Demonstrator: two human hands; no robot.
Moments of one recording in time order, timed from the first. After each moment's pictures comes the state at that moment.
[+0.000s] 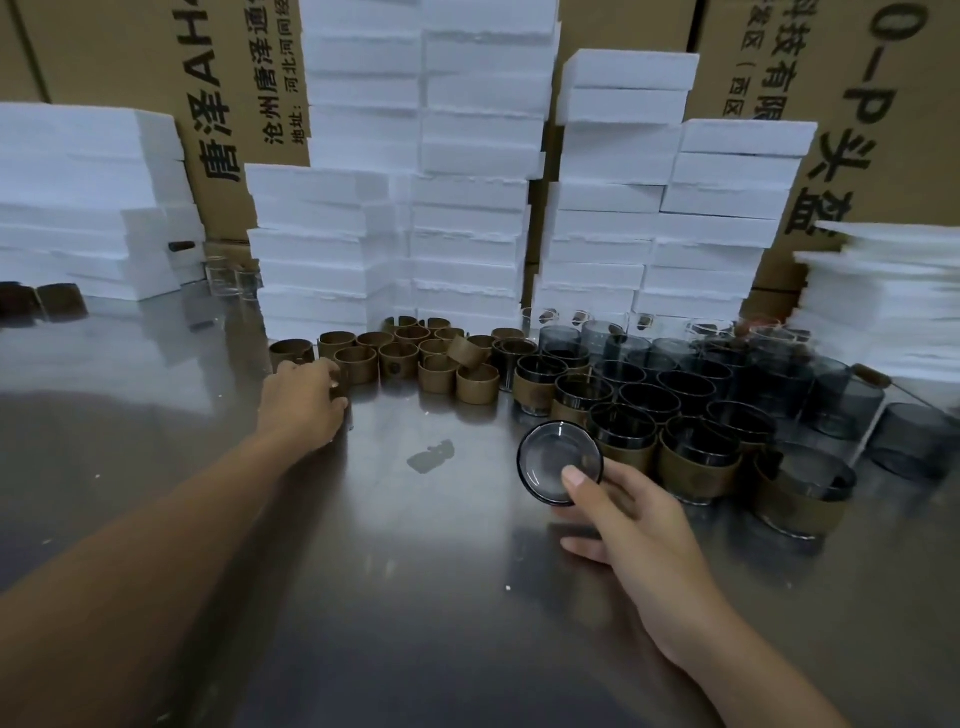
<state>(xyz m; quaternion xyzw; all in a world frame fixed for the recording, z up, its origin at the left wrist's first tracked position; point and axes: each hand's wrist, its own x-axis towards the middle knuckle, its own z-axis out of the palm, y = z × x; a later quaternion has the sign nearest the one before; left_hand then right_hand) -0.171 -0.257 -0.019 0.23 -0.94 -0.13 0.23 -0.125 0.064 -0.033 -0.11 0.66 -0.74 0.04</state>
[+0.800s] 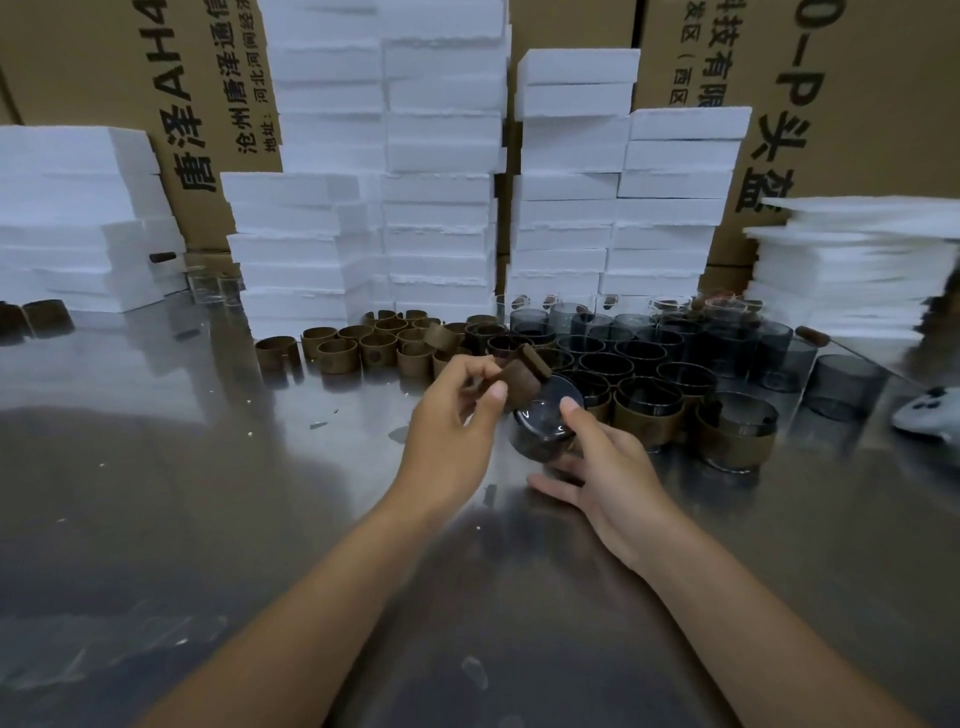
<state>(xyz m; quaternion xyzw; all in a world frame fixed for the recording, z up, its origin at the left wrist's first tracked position) -0.098 -0.066 -0.005 -0.07 -0.75 -0.59 0.31 -0.122 0.069 -0.015 -0.05 0.58 -0.81 0.10</state>
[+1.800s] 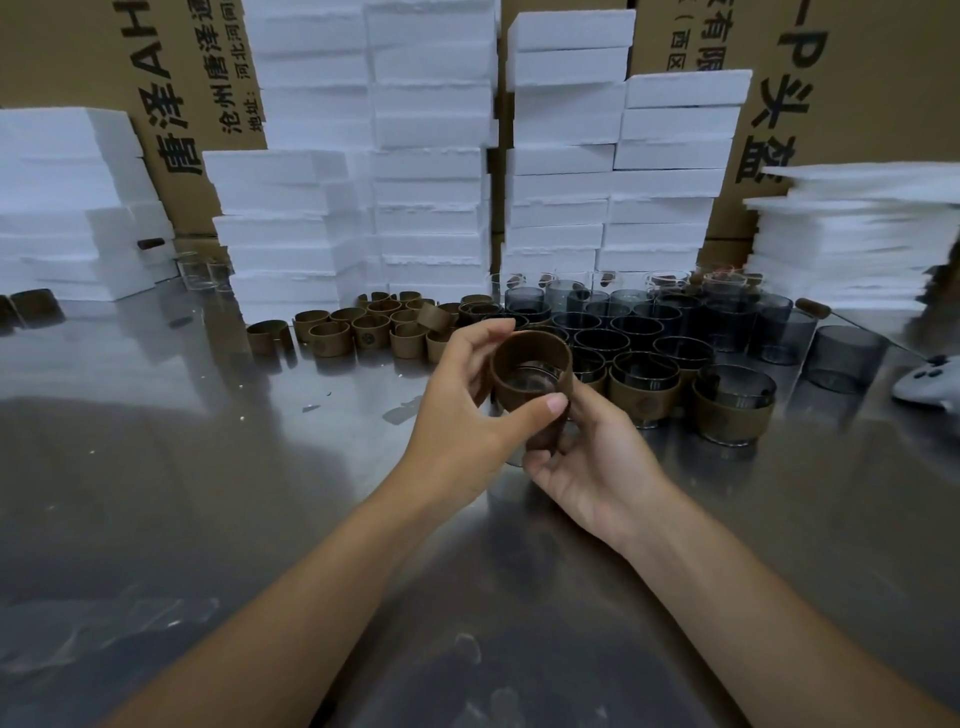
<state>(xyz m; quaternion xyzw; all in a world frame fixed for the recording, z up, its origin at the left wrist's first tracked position) -0.081 -0.051 0.000 -0.14 -0.71 -0.64 0.26 -0.110 0.065 -0.005 -0.01 0.40 -0.89 0.22</state>
